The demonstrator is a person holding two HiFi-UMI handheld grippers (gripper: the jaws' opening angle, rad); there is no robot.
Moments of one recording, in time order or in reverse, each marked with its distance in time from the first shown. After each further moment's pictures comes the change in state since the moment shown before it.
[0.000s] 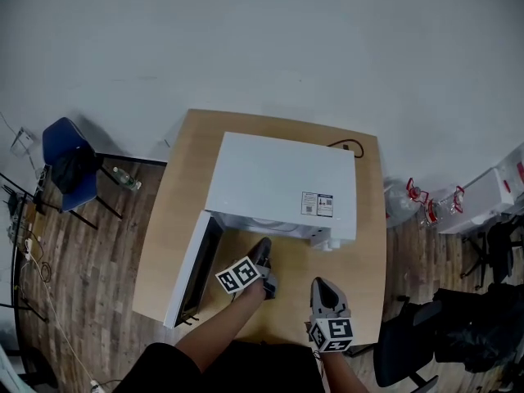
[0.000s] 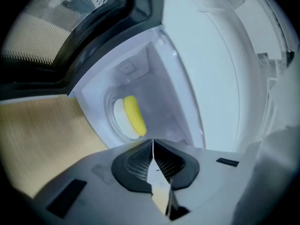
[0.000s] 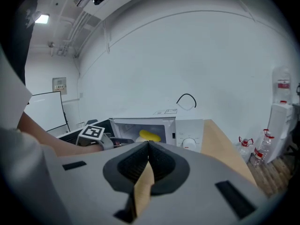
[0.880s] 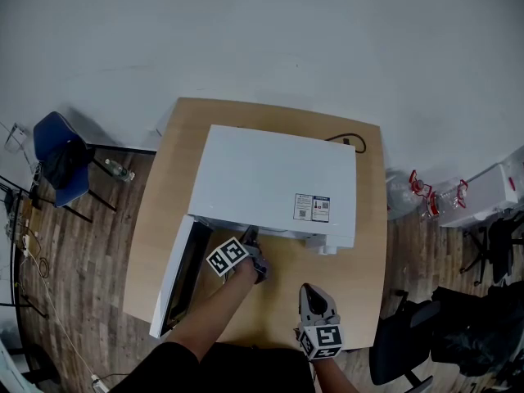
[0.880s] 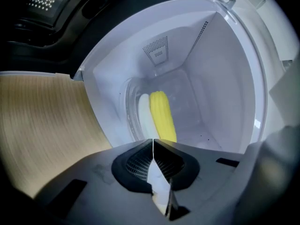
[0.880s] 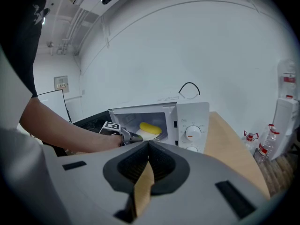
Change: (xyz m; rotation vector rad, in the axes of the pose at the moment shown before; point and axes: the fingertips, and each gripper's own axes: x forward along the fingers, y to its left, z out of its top) left arm 0.059 0.075 0.014 -0.155 -0.013 0.160; right arm 0.023 -0.001 -0.029 0.009 0.069 0.054
